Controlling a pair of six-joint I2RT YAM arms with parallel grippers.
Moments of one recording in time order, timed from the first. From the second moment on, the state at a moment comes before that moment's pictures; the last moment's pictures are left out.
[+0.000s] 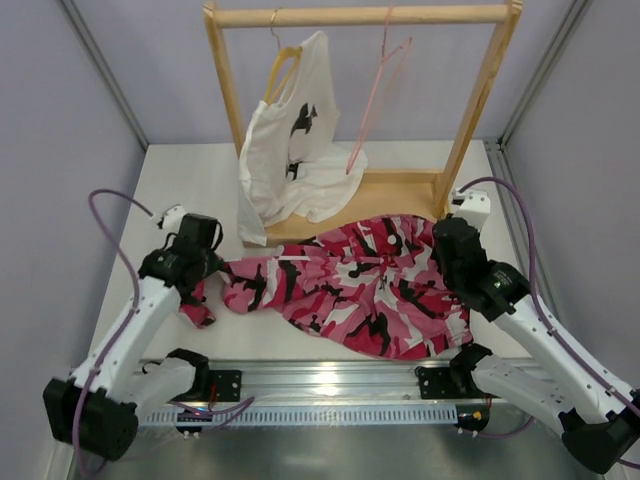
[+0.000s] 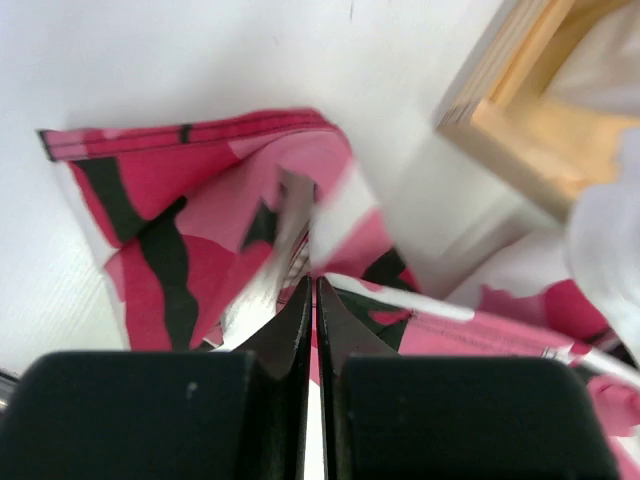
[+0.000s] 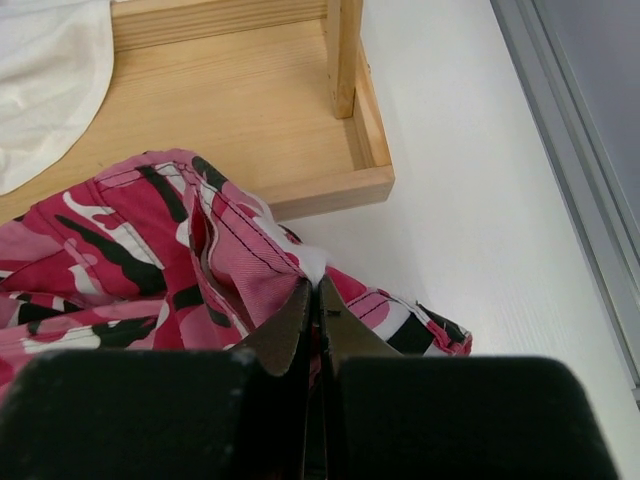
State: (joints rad) left arm -0.29 1.12 0.89 -0.80 -0.42 -0.74; right arm 0.58 0.83 0.89 -0.64 0.70 0.42
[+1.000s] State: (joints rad) left arm -0.01 1.23 0.96 -0.67 -0.18 -0.87; right arm 0.58 0.75 0.84 -0.55 0.53 0.40
